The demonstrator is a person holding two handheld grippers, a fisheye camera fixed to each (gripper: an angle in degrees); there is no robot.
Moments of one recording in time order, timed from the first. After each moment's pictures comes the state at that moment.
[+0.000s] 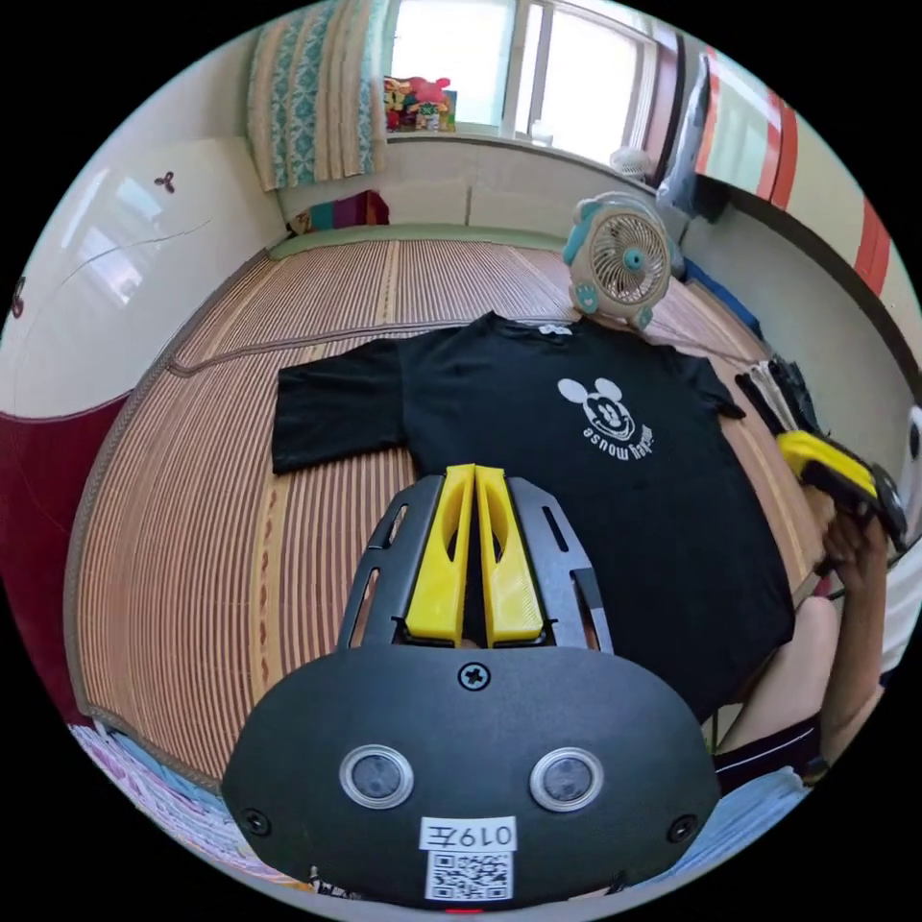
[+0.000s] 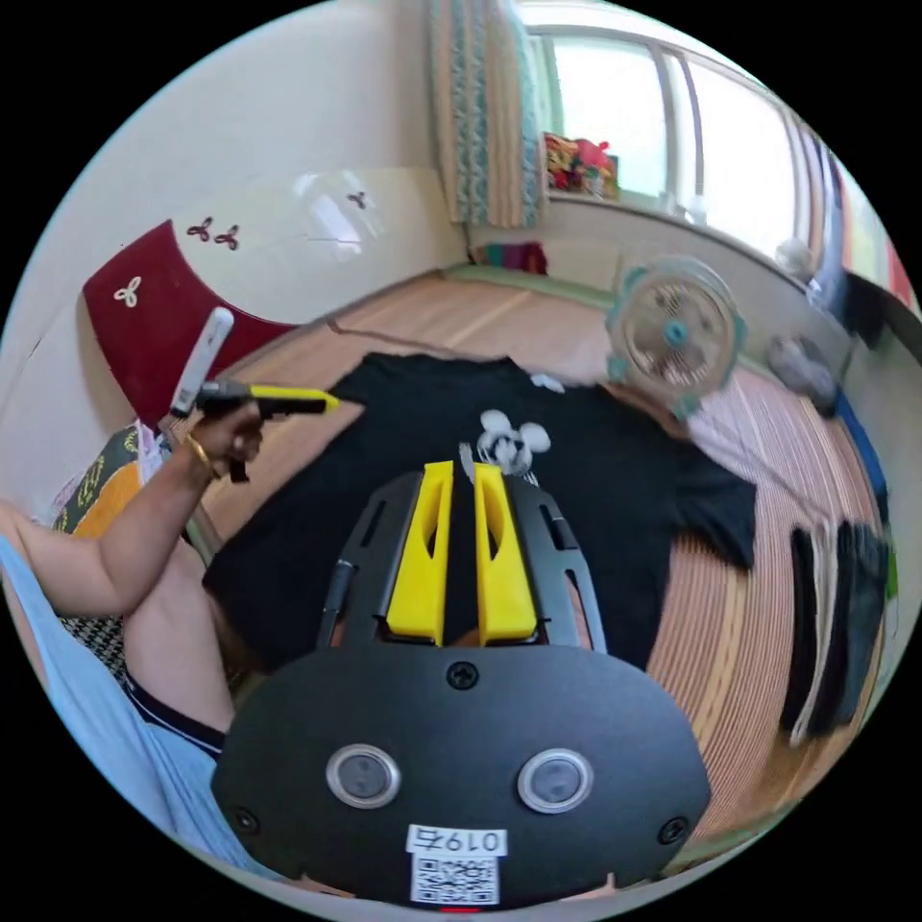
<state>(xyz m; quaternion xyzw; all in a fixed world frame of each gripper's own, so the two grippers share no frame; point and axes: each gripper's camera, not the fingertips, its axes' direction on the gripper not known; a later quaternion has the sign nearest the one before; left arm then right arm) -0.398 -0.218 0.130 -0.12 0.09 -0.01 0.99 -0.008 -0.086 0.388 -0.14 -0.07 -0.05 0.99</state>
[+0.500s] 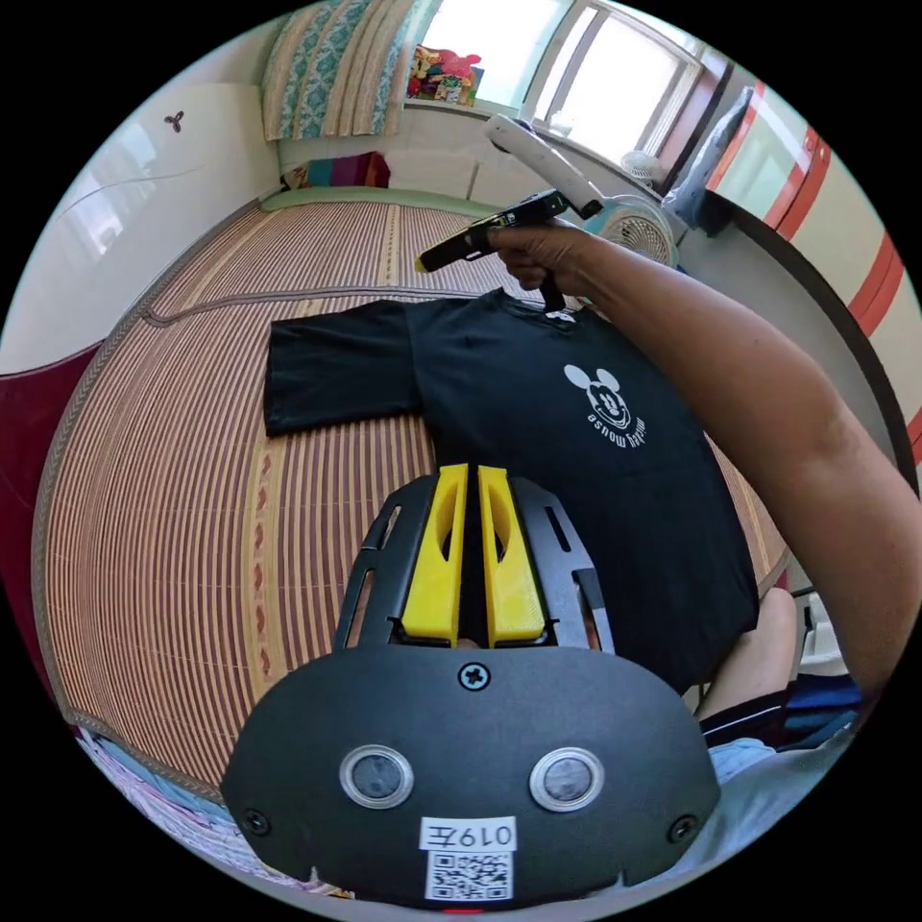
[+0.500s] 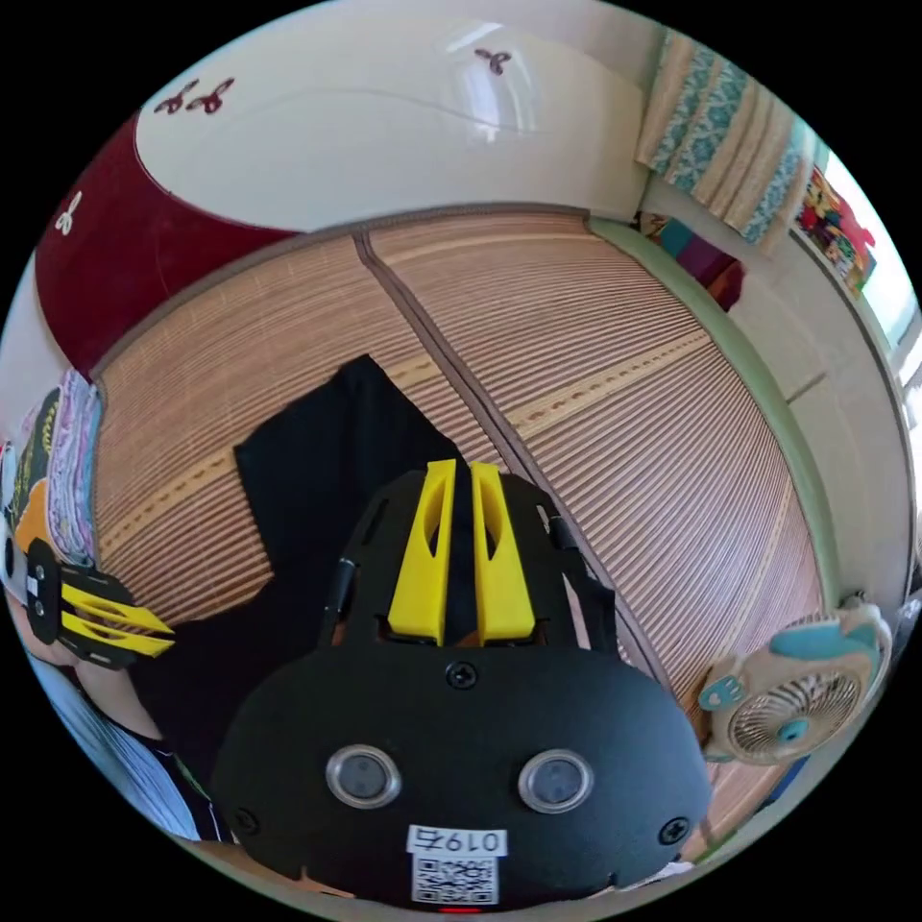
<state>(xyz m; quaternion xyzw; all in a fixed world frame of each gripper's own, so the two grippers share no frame) -0.486 -0.228 0.179 -0.16 0.14 -0.05 0.98 -0.162 -0.183 0.879 -0.31 -0.11 -0.26 0.91</state>
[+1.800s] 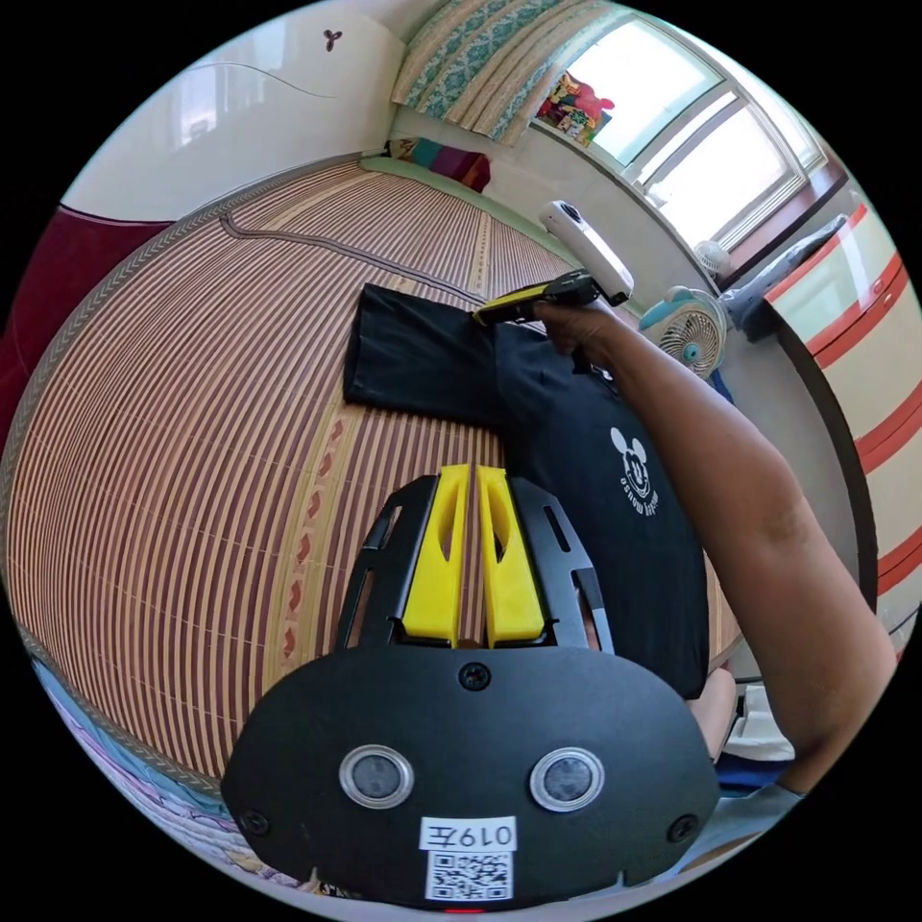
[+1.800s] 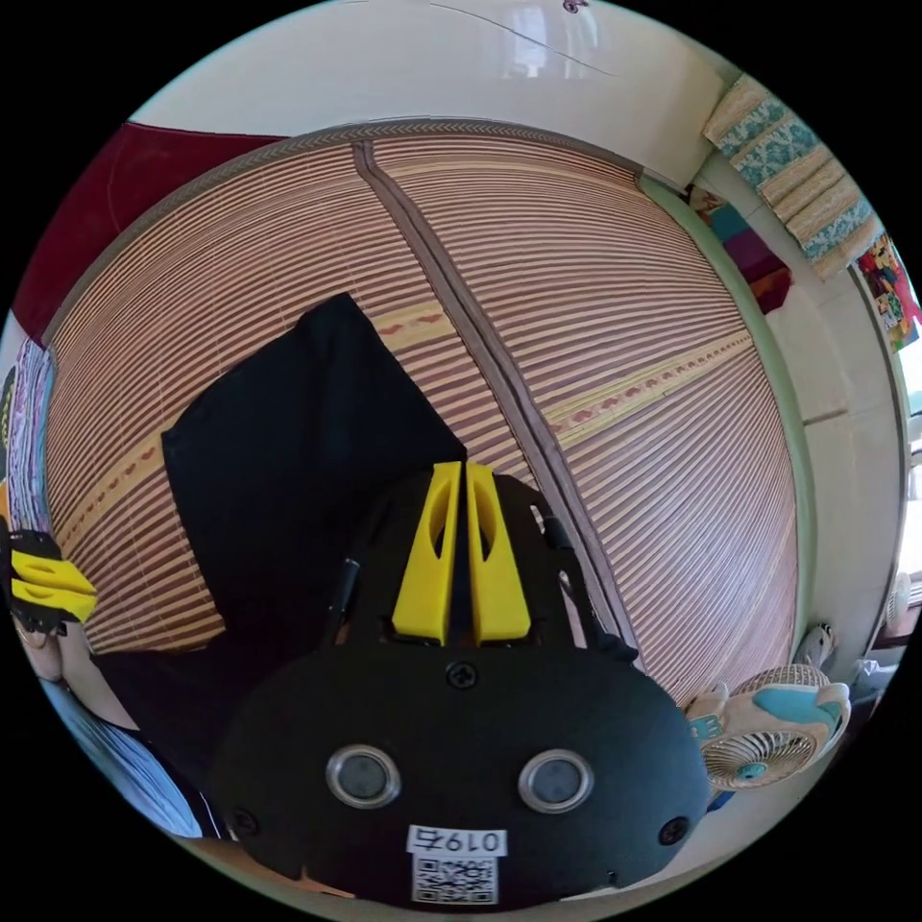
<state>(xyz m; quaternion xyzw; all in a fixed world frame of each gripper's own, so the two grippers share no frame) -0.658 -0.240 0.244 -0.15 0.13 -0.19 0.96 -0.275 -0.076 1.112 -0.36 -0.07 -0.31 0.88</state>
